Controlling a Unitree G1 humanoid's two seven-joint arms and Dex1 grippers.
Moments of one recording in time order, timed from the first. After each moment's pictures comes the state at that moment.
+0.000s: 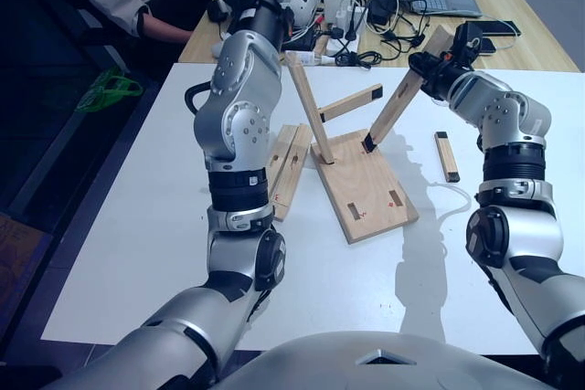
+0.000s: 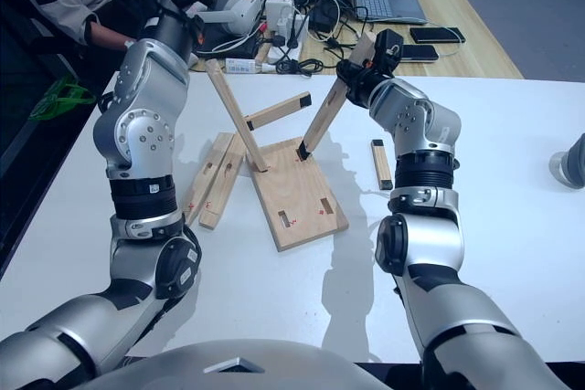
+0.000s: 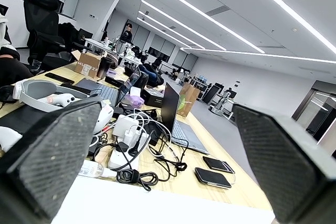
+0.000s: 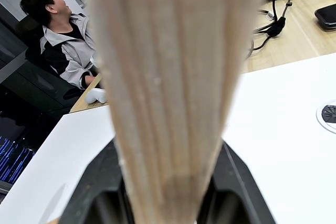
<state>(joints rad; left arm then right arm) -0.81 -0.04 0.21 0.00 -0.42 0.51 0.12 -0.89 -0.22 -0.27 0.56 0.48 0.74 0.14</state>
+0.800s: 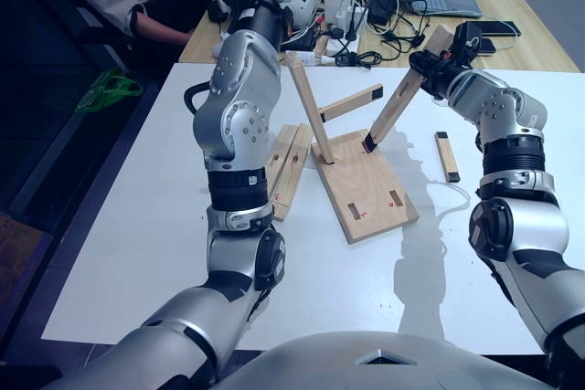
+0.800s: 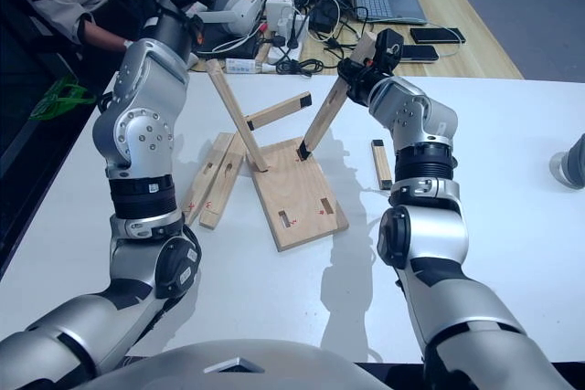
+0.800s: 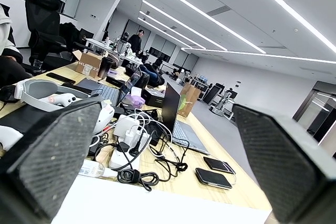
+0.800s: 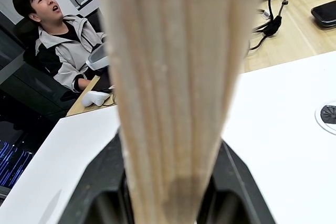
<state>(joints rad) -0.81 -0.04 0.21 0.00 -0.42 0.51 0.13 -0.95 -0.24 -0.27 0.73 0.48 0.66 0.16</state>
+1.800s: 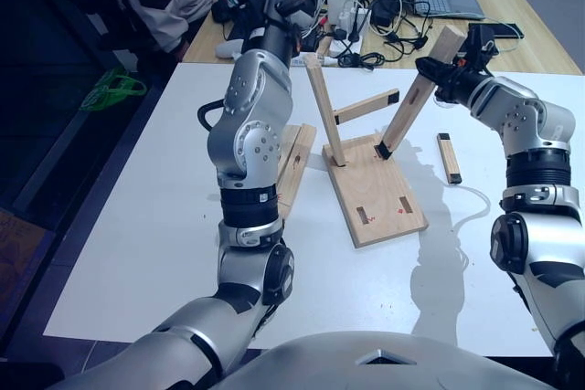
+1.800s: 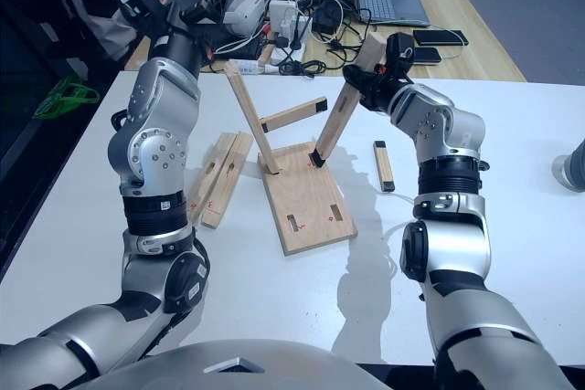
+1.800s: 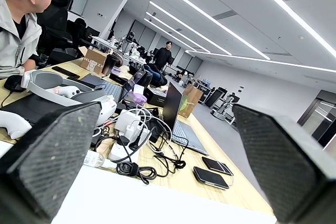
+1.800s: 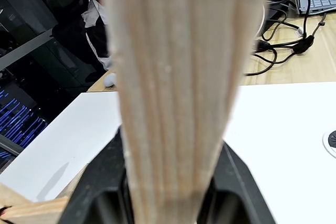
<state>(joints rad) -0.73 -0.11 0.18 -0.08 -0.42 0.50 0.18 -0.85 -0.36 -0.18 0.59 0.49 0.70 0.40</state>
